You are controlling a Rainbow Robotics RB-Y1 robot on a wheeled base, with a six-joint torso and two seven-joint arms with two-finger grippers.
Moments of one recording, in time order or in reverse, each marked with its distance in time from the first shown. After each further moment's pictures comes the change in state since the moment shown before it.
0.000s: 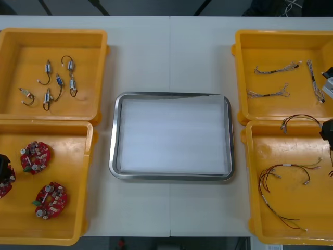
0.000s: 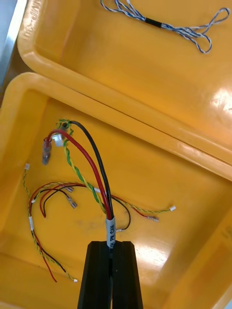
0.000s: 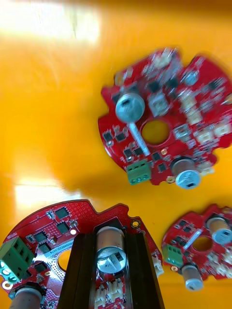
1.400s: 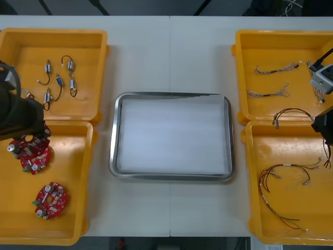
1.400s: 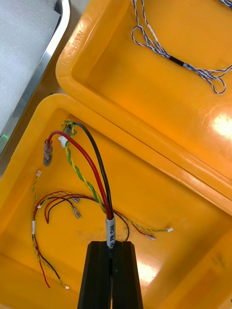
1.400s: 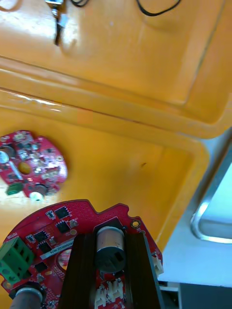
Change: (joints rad) right arm -0.075 -0.022 0.052 -0.001 -0.032 0.000 0.053; left arm -0.570 -0.110 -0.142 -0.213 -0.006 0.454 0.607
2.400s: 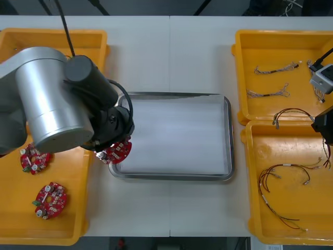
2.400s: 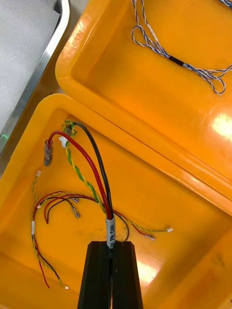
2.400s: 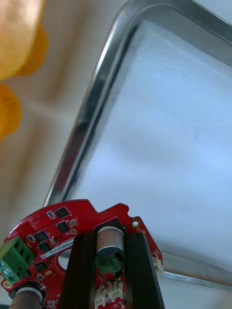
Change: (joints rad) right arm -0.001 -0.001 0.002 0.000 0.000 0.000 0.000; left arm -0.374 -0.437 -0.530 -0.001 -0.419 0.147 0.533
